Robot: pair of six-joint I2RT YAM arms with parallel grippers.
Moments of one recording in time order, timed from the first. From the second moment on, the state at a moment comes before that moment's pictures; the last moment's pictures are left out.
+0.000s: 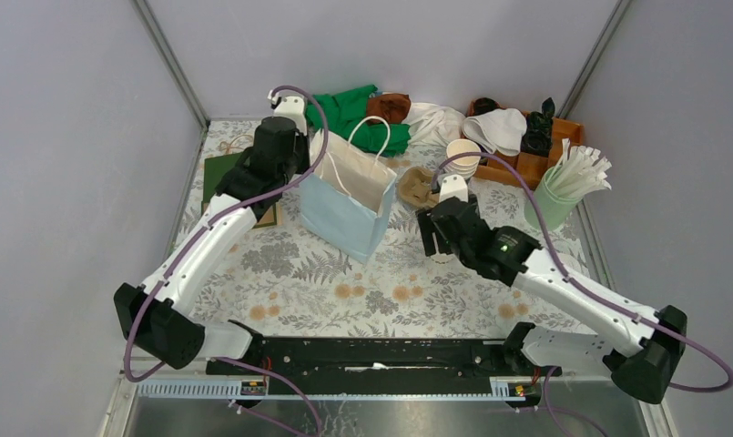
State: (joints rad) left arm -0.45 1.34 1.34 -0.43 -0.27 -0.16; right arm 0.86 1.08 1.04 -0.74 0.51 0.33
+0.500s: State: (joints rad) left arm -0.44 1.27 1.29 -0.43 -0.31 -0.21; right arm 0.86 1.15 0.81 -0.41 0.46 0.36
